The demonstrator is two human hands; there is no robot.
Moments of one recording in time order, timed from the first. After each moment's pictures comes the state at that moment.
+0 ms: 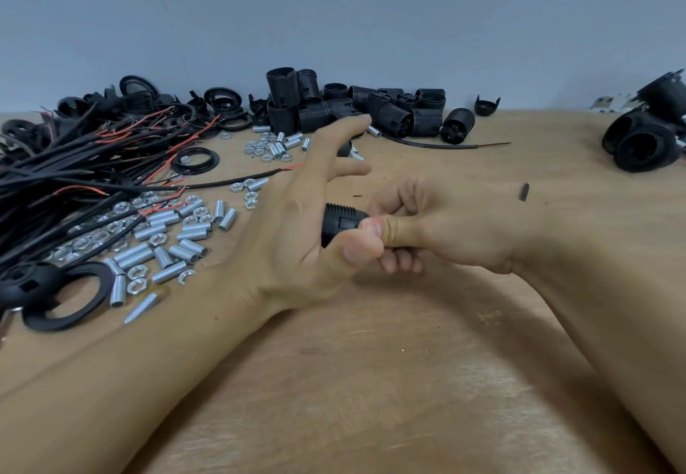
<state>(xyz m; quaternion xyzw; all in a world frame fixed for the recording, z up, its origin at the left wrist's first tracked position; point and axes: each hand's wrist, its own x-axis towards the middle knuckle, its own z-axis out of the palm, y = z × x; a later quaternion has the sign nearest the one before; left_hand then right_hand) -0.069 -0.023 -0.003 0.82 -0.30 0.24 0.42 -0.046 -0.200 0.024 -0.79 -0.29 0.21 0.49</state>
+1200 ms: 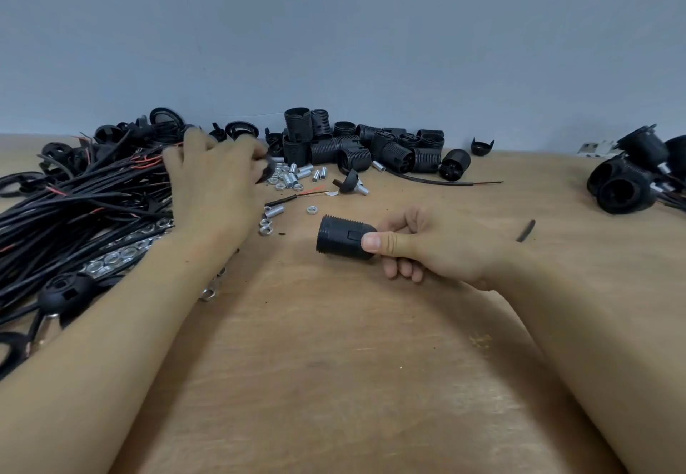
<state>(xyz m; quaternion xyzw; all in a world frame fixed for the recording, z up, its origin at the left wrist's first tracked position) -0.023 0.042 0.012 0.93 0.04 0.34 0.12 -0.029 -0.203 0.014 -0.82 -0.21 0.19 0.50</state>
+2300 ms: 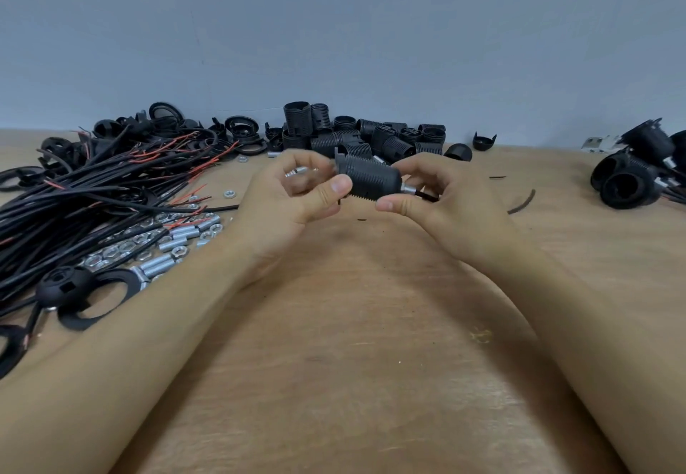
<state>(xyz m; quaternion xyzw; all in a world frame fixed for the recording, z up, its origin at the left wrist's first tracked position) -0.039 -0.006 0.000 0.65 -0.09 0.07 0.75 -0.016 -0.214 0.011 -0.86 -0.24 -0.17 0.43</state>
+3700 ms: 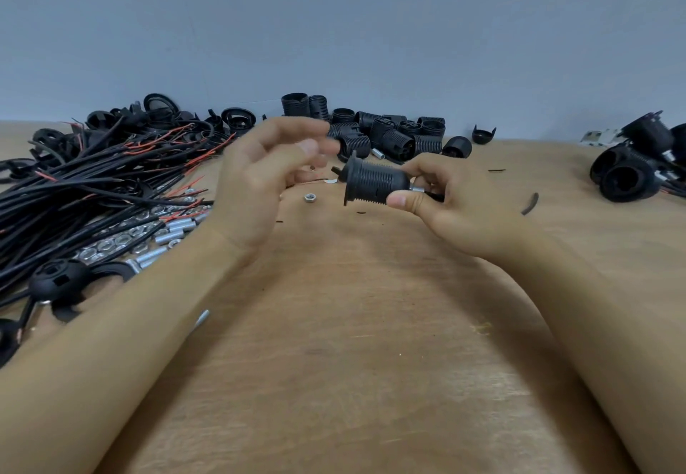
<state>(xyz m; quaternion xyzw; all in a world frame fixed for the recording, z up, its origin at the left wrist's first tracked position) -0.045 0.001 0.016 0.65 -0.14 0.16 0.73 -0.007 -0.225 0.006 -0.88 -0.29 -0.16 0.35</state>
